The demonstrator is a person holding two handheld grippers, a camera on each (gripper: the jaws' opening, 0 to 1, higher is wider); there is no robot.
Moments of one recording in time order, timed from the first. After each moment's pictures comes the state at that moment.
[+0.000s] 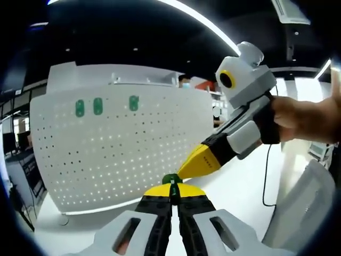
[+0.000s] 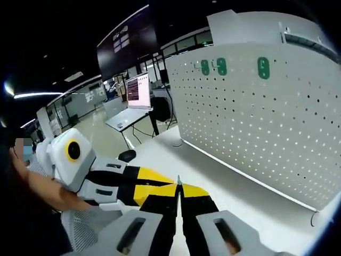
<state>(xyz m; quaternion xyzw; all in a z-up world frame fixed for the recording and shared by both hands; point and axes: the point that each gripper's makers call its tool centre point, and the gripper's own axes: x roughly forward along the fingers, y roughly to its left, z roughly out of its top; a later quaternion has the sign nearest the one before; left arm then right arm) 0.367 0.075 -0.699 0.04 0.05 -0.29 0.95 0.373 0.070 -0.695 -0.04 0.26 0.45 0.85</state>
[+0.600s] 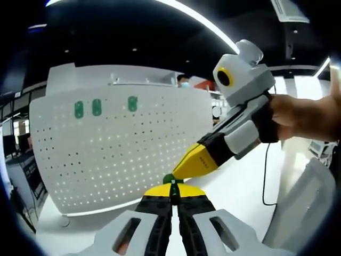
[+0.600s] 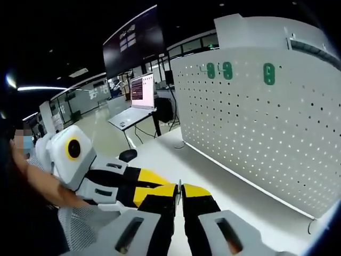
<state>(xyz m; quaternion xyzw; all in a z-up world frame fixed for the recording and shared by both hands) 0.365 0.071 -0.699 0.05 0.05 -0.29 0.95 0.374 0.073 -0.693 -0.05 0.24 0.47 0.85</state>
